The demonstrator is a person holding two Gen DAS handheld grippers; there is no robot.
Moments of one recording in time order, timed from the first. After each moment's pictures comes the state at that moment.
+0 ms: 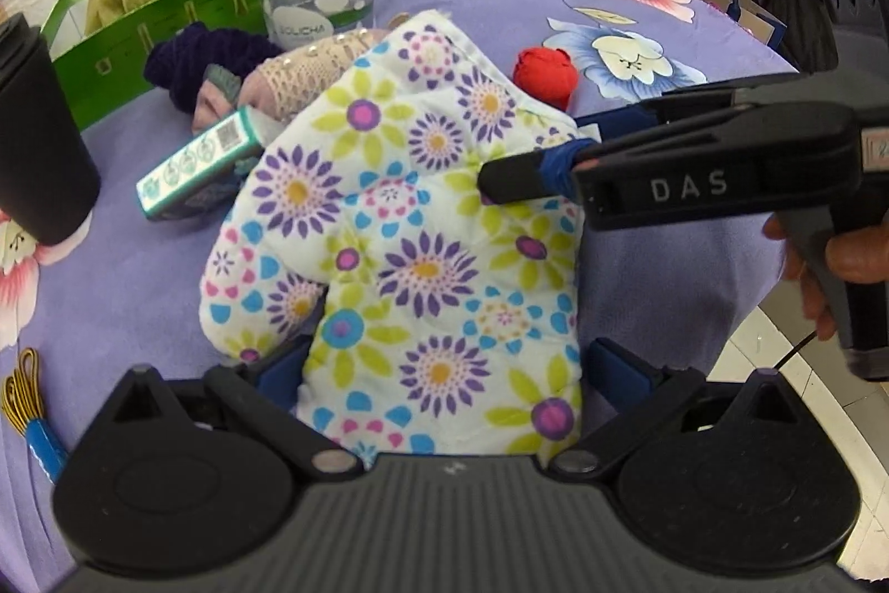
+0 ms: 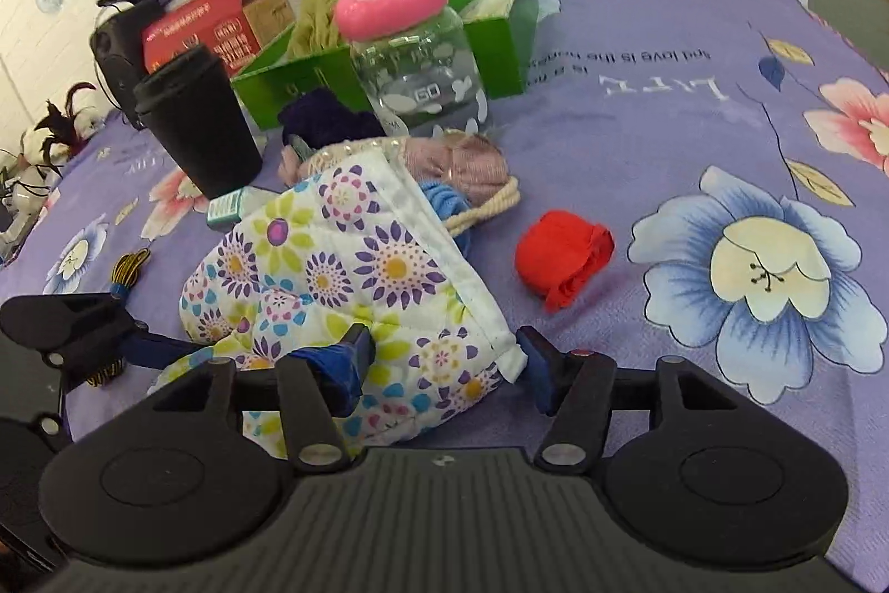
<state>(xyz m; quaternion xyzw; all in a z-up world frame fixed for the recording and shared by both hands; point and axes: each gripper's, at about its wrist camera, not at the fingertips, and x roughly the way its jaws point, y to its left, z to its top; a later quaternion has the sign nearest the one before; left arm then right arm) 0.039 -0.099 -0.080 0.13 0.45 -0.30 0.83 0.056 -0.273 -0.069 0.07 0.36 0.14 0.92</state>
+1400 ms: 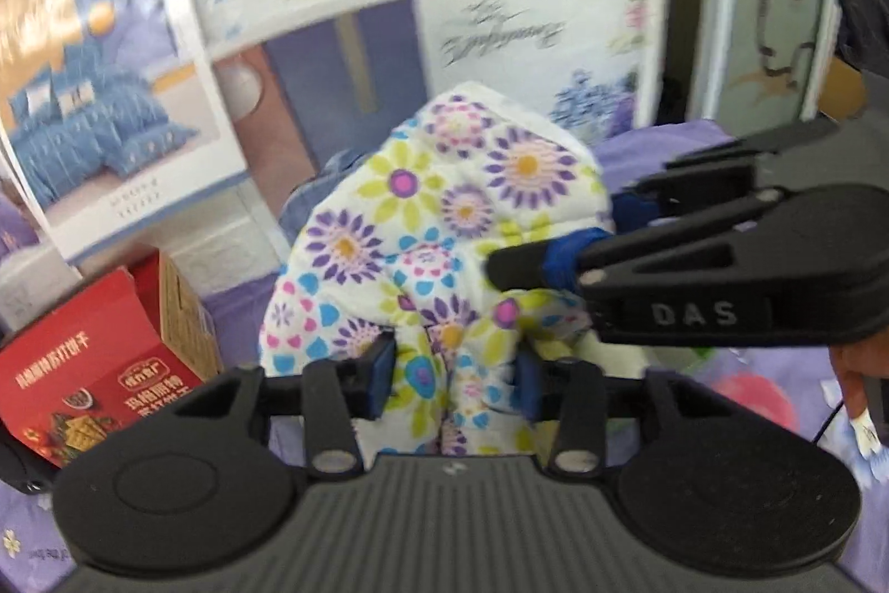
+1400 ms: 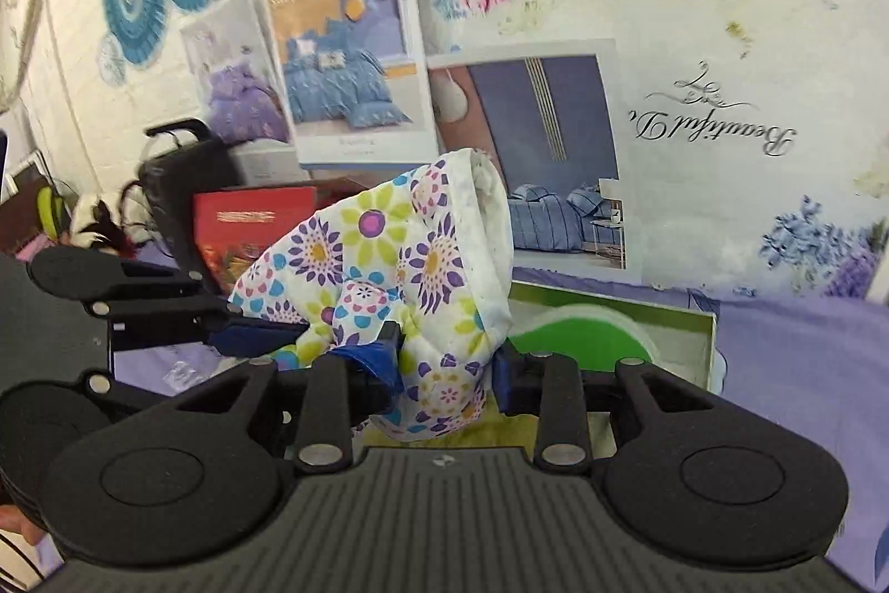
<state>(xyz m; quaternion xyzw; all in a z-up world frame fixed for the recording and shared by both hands) 0.307 -0.027 0.082 0.13 0.34 -0.19 0.91 0.312 -0.188 0.082 0.02 0.30 0.23 0.93</state>
